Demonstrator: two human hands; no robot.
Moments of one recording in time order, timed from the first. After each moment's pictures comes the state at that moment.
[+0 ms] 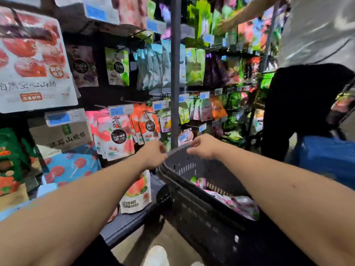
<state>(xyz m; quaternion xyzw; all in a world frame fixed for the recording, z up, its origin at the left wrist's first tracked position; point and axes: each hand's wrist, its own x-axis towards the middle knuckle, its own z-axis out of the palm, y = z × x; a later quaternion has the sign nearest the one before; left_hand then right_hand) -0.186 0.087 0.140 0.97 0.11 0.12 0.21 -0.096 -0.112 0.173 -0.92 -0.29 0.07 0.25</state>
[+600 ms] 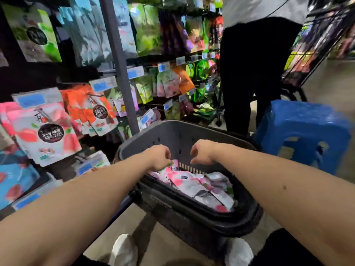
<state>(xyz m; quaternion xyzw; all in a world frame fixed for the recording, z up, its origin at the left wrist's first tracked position) -0.053 -0.012 0.062 0.99 -0.02 -0.06 0.10 -0.008 -0.212 0.082 -0.96 -0.24 0.14 0.09</state>
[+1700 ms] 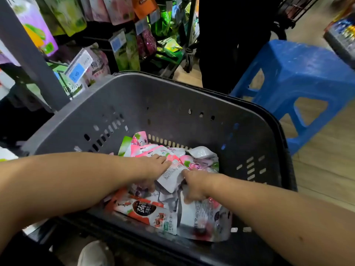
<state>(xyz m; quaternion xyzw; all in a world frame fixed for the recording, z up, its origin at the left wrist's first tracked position) 0.081 -0.028 -0.134 0.88 -0.34 -0.30 -0.16 0.029 -0.207 -0.089 -0.91 -0.10 0.41 0.00</state>
